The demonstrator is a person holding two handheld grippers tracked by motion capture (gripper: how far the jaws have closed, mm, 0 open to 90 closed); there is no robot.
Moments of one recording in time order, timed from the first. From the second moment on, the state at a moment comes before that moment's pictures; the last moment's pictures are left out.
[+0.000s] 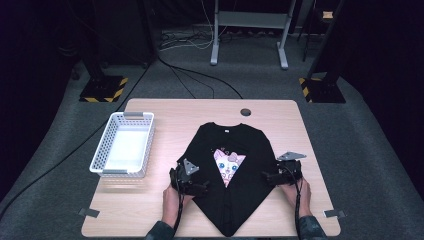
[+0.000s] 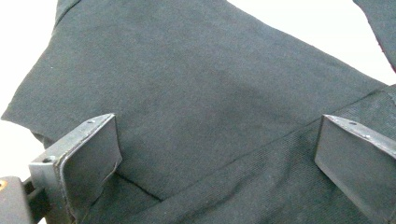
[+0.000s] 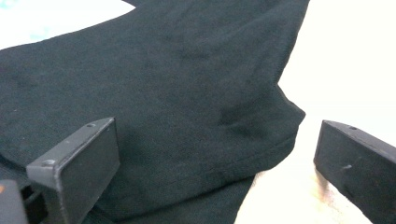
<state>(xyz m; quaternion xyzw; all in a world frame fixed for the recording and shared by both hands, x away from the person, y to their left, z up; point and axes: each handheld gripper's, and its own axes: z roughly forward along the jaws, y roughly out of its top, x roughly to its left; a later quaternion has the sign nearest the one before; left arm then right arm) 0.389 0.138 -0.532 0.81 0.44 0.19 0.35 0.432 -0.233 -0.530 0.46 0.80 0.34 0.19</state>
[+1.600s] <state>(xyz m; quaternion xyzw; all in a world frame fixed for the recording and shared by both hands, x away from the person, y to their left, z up) 0.387 0.142 -0.532 0.80 0.44 0.20 0.35 0.371 -0.105 -0.521 0.39 0.83 0.36 0.16</state>
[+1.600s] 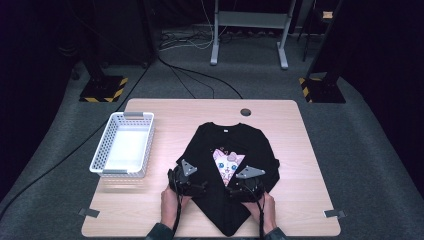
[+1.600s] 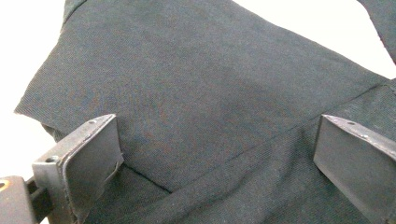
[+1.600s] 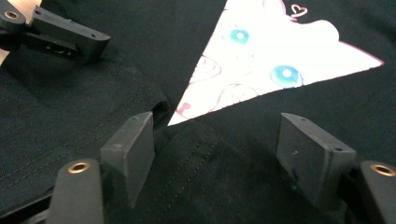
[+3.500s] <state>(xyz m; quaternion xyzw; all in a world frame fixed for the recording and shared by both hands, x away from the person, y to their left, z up) 0.387 0.143 -0.532 0.80 0.44 0.20 0.35 0.353 -0.138 -0.509 0.40 0.81 0.41 0.14</state>
